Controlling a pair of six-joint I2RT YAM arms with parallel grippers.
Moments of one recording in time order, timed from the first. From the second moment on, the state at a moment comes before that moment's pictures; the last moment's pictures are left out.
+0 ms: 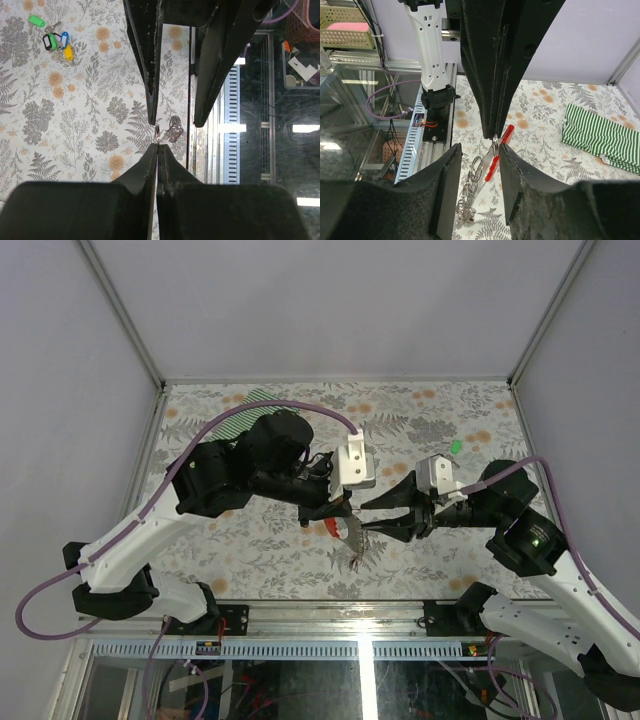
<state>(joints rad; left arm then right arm) -1.06 1.40 1.90 -1.10 0.40 0.27 0.77 0.76 1.03 -0.27 -0.78 -0.11</state>
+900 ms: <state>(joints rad) -1.06 1.43 1.93 -1.18 0.40 0.32 0.77 0.84 1.03 -0.24 -0.81 -0.10</state>
